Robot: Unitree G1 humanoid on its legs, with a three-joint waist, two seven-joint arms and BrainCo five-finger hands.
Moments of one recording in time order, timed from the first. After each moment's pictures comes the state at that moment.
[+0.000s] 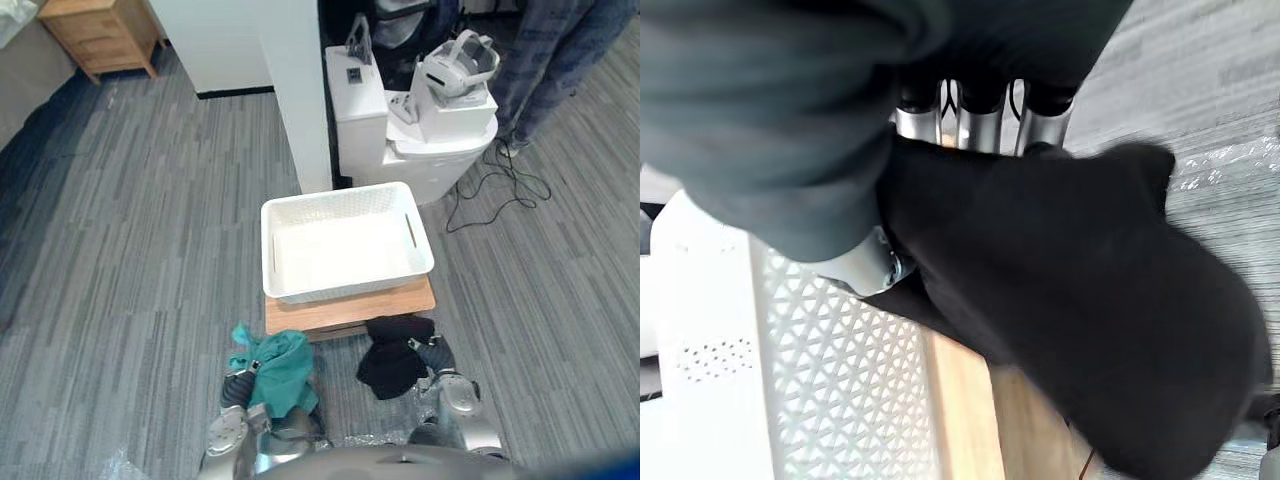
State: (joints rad) left arm 0.26 0.04 0.09 0.52 -0.20 -0.06 0.16; right arm 0.11 0.03 0.07 0.54 0.01 -0.03 -0.14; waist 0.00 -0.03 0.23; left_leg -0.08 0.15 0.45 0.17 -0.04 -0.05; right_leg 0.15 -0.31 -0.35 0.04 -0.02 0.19
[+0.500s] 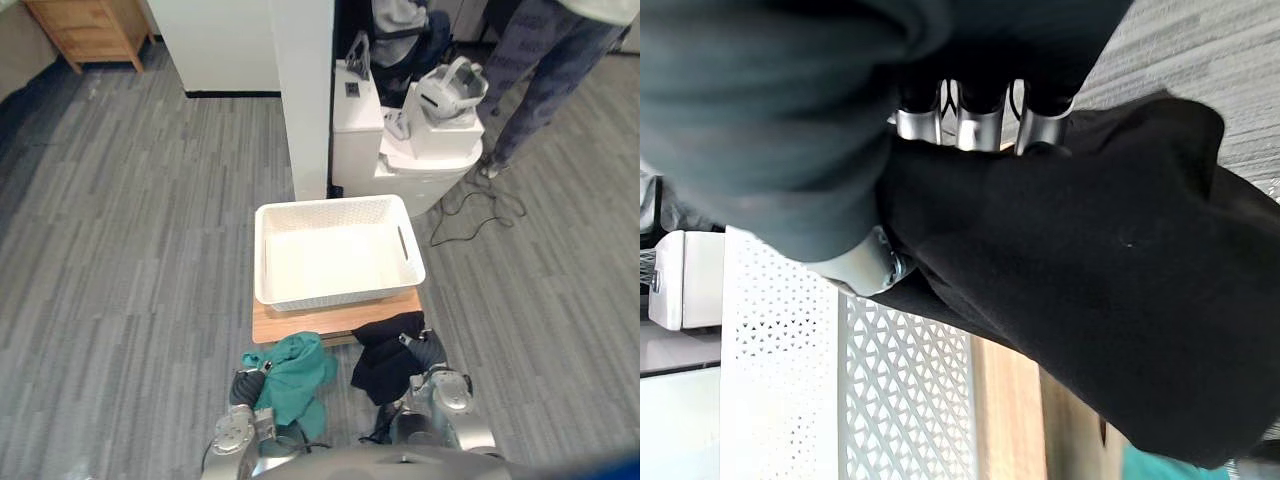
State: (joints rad) left arm 0.27 0.04 0.02 0.50 -0.16 -0.05 0.15; right arm 0.12 0.02 0.11 0.49 0.00 -0.04 -0.14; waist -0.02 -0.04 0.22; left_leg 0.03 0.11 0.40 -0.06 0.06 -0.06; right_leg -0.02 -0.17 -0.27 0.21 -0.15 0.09
